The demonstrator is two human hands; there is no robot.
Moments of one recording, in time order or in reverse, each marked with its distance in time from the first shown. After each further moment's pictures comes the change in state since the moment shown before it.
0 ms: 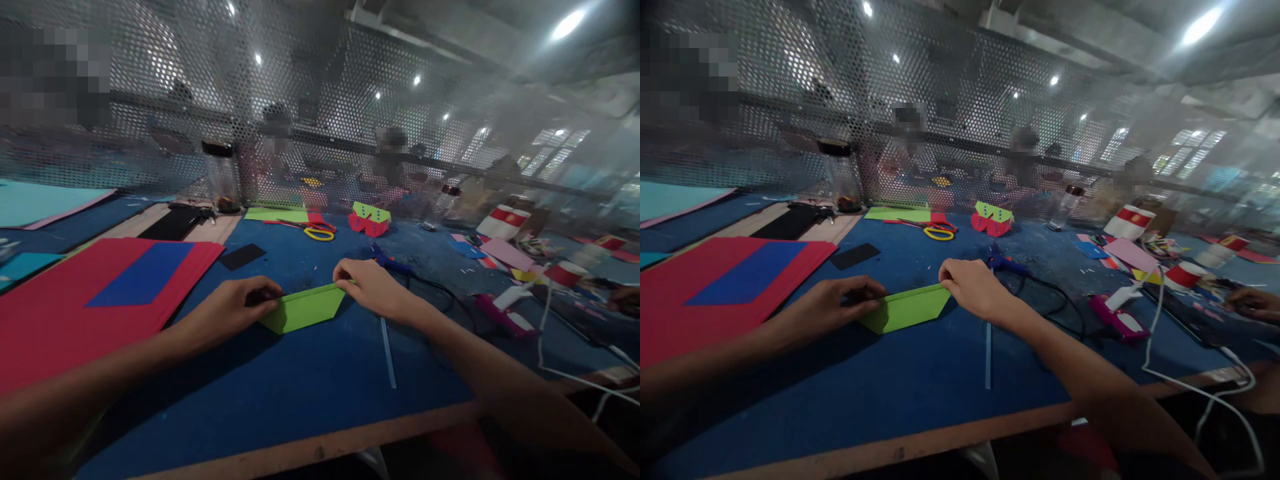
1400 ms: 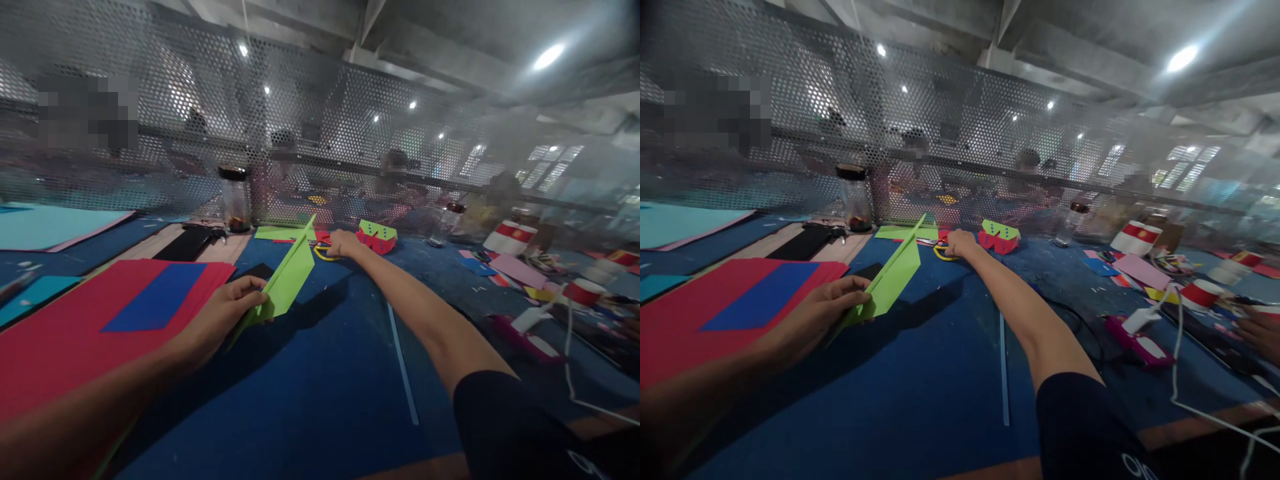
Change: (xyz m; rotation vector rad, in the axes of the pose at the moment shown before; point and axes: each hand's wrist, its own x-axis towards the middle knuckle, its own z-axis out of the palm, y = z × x) left_hand 0.005 0.008 -0.014 -0.685 0.218 -0.307; right_hand 0.204 0.069 0.008 -0.402 -0.174 0.321
